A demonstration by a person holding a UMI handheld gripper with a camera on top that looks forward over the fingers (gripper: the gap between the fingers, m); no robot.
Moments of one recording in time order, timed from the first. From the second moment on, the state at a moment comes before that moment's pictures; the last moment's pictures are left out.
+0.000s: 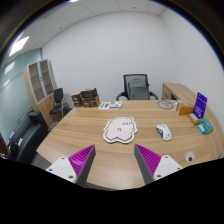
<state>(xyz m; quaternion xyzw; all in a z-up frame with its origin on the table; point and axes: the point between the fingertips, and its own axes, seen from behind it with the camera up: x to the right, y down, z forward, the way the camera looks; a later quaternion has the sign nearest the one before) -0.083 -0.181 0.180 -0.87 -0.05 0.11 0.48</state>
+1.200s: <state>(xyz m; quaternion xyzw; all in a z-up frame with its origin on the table) 0.162 0.085 -0.011 -0.90 0.00 0.02 0.44</state>
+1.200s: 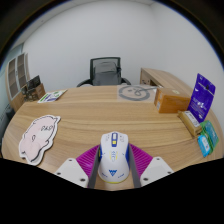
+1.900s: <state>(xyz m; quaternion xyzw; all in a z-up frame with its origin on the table) -0.116 0.141 0.014 -0.90 0.01 0.09 0.43</state>
